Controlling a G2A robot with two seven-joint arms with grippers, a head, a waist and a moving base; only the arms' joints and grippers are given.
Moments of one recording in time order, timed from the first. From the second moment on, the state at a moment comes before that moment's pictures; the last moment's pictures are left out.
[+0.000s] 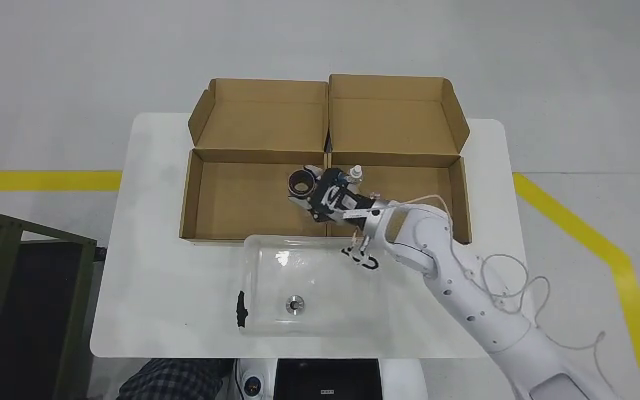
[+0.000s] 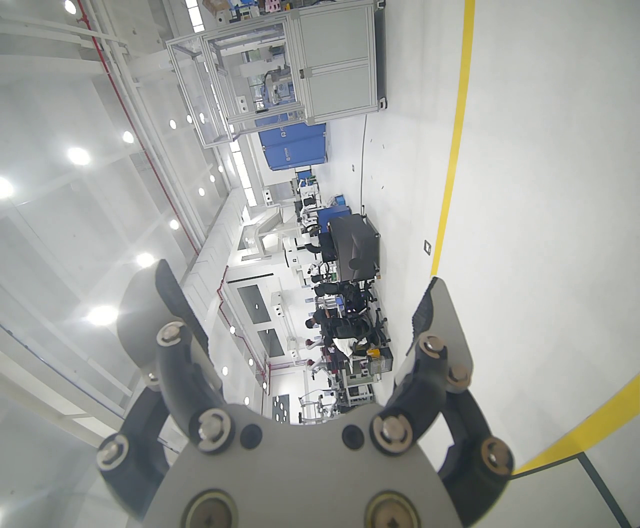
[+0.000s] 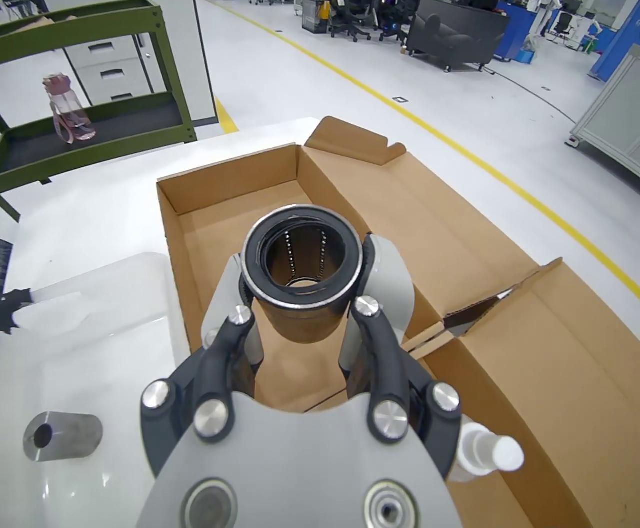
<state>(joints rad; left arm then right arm) -0.01 -0.37 -0.75 -1.25 2.03 -0.40 0.22 -0.91 -1.23 0.85 -1.59 -1.21 -0.42 0.19</state>
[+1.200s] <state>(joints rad) -0.01 -0.37 -0.75 -1.25 2.03 -0.40 0.22 -0.68 -1.39 0.66 -1.29 -1.27 -0.23 0.42</state>
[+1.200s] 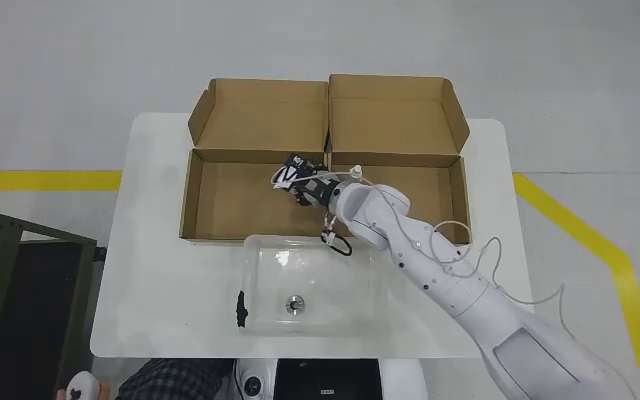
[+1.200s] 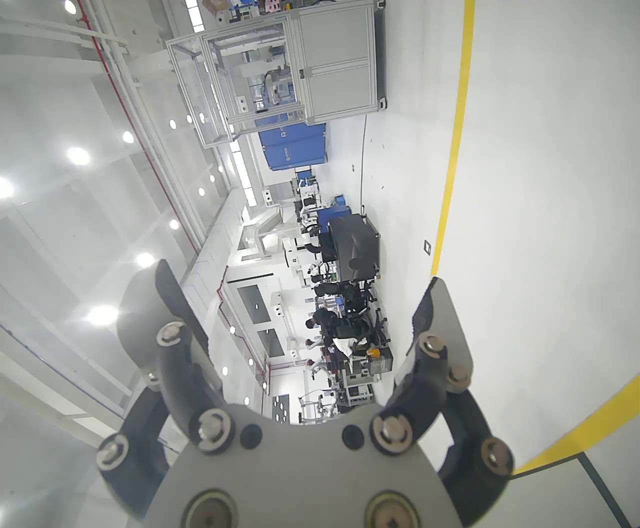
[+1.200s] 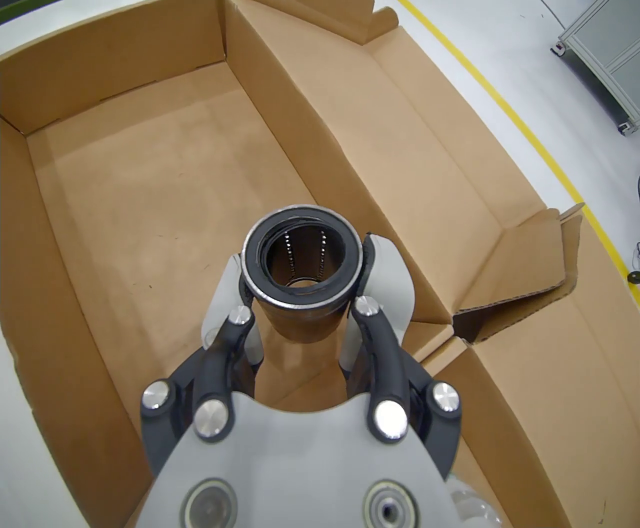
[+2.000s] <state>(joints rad) -0.01 -0.37 -0.75 -1.25 2.03 -0.40 0.22 -0.71 -1.41 0.69 -1.26 -1.32 -0.26 0.46</state>
